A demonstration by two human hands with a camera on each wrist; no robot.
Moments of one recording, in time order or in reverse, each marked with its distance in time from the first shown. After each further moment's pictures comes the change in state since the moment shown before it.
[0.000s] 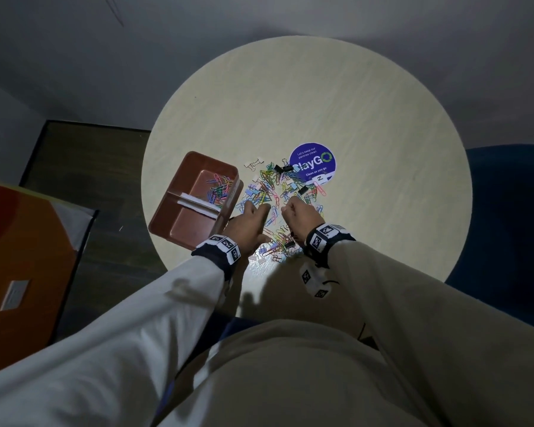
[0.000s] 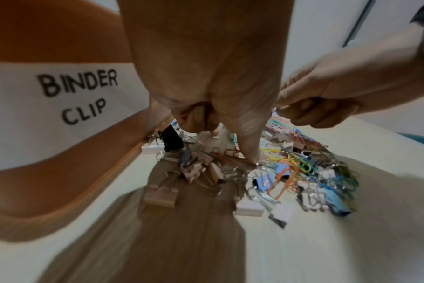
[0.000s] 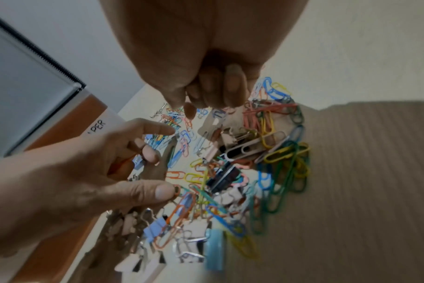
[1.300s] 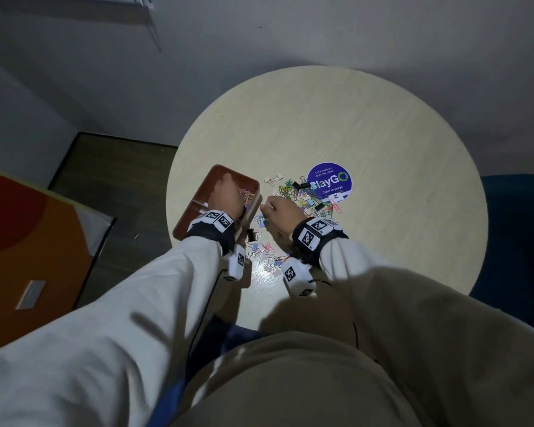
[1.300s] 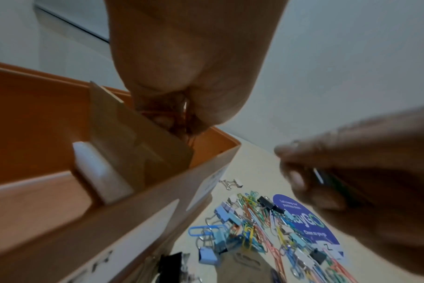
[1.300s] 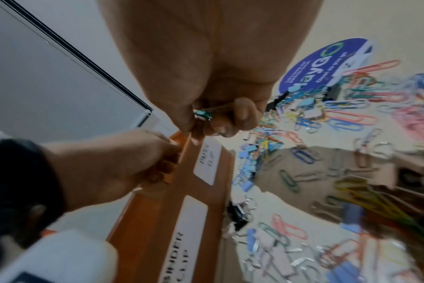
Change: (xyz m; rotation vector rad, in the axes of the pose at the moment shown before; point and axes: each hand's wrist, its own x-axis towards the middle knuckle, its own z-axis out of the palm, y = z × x) left_hand 0.007 -0.040 -0.092 -0.257 0.439 -0.516; right_hand 0.000 -0.104 -0.007 0.078 -0.131 -0.167
